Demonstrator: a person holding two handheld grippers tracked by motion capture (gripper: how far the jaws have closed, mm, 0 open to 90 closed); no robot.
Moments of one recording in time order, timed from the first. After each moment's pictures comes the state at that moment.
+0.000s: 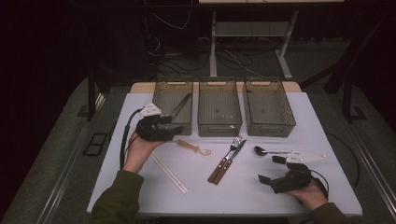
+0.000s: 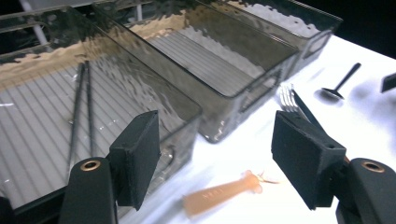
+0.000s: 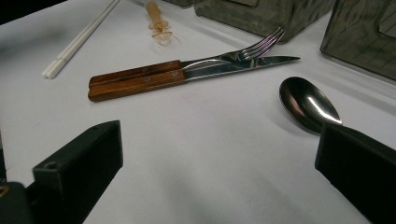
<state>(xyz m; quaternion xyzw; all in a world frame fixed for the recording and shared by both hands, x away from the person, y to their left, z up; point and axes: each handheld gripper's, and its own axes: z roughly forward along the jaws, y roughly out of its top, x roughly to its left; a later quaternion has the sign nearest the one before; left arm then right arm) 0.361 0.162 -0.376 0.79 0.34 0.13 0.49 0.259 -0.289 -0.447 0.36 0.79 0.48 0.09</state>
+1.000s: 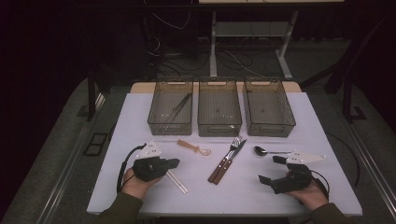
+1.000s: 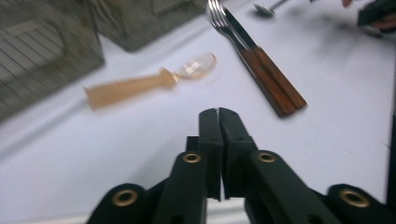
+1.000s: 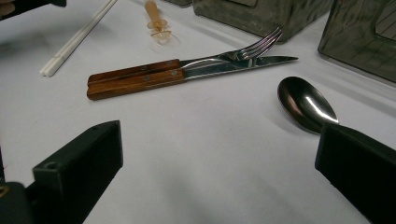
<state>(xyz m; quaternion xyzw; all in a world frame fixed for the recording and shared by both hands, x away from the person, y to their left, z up) 0.273 0.167 -0.418 0.84 0.29 0.07 0.45 0.258 -0.289 -0.447 0.36 0.79 0.48 0.10</state>
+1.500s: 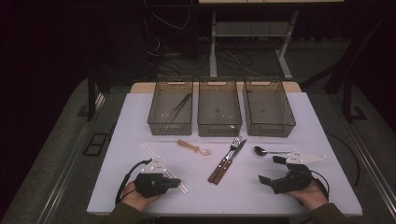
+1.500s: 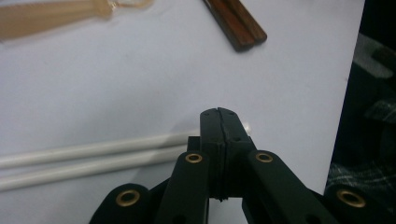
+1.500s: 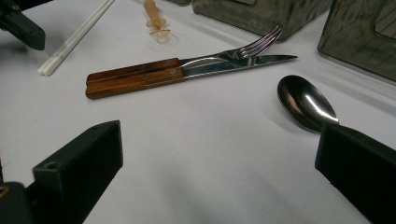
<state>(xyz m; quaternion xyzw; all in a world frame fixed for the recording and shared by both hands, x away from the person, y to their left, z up) 0.248 0.161 -0.437 0.88 0.27 0.02 0.40 0.257 -0.289 -0.447 0.36 0.80 0.47 0.10</state>
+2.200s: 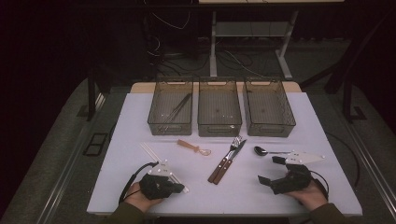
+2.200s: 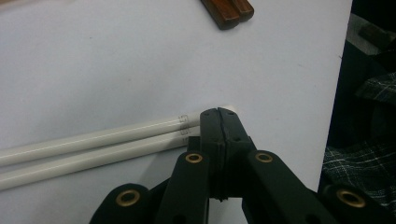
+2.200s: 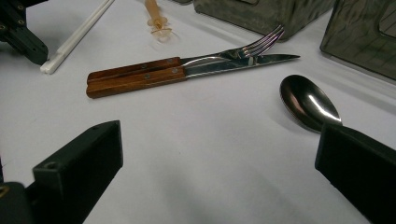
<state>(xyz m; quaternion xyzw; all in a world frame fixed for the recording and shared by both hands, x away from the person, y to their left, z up) 0.250 0.151 -0.445 0.89 0.24 -0.01 0.38 0.257 -0.287 -0.447 0.36 0.80 0.47 0.10</state>
